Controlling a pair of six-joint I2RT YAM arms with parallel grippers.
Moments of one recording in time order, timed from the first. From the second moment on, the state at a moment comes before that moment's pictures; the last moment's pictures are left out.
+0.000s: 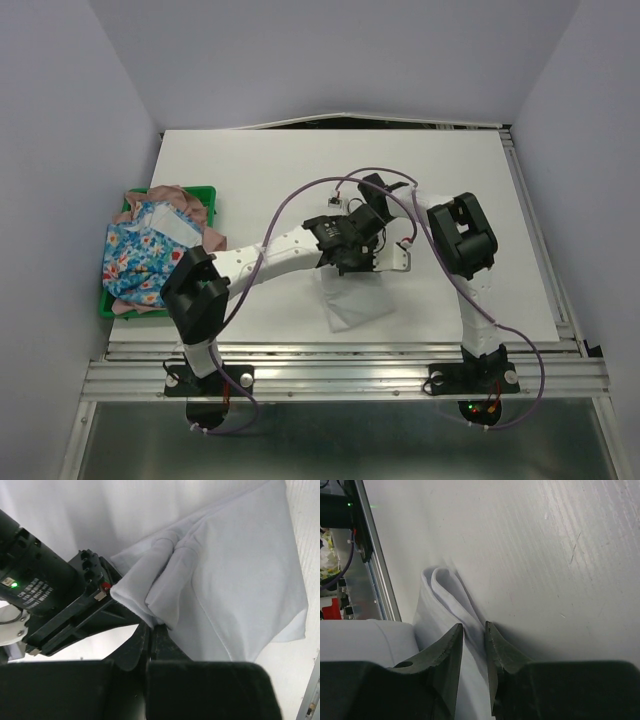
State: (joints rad) left arm -1.01 1.74 1.42 -0.69 0.06 0.68; right arm 0.46 2.24 1.56 -0.70 -1.00 -0.26
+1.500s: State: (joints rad) left arm -0.37 1.23 1.21 -0.47 0.10 0.12; right arm 0.51 1.61 1.29 -0.69 -0.53 -0.03
